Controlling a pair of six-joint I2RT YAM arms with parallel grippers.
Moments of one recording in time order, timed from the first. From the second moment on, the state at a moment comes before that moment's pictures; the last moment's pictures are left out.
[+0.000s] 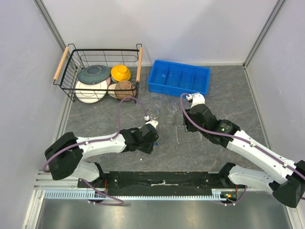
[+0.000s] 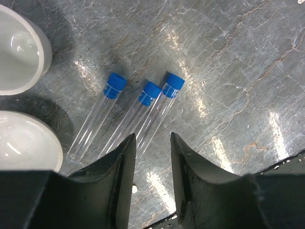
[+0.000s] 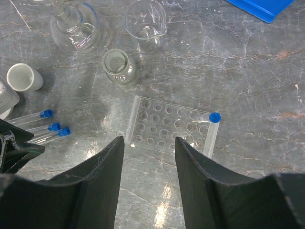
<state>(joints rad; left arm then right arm) -1.02 1.40 0.71 -0.35 -0.16 -0.57 0.79 1.03 0.92 -0.60 0.35 0.39</state>
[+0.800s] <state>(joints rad) -1.04 1.48 0.69 -0.21 -0.16 -0.59 0.79 1.02 0.88 -0.60 0.34 0.38</state>
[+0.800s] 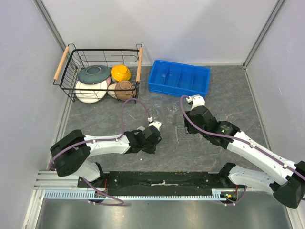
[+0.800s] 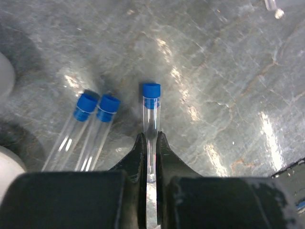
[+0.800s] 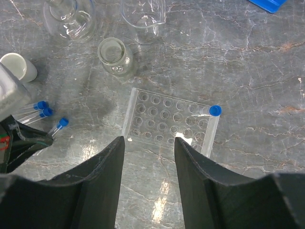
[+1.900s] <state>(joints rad) -1.09 1.08 0.55 0.14 0.55 -0.48 0.79 0.70 0.86 -0.62 -0.52 0.40</state>
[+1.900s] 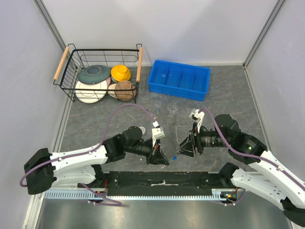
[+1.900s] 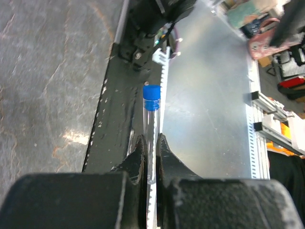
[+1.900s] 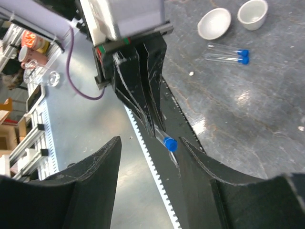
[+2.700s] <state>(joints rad) -0.95 1.06 0.45 0.54 0.82 -0.54 0.79 0.69 0.76 -0.46 -0.66 0.51</state>
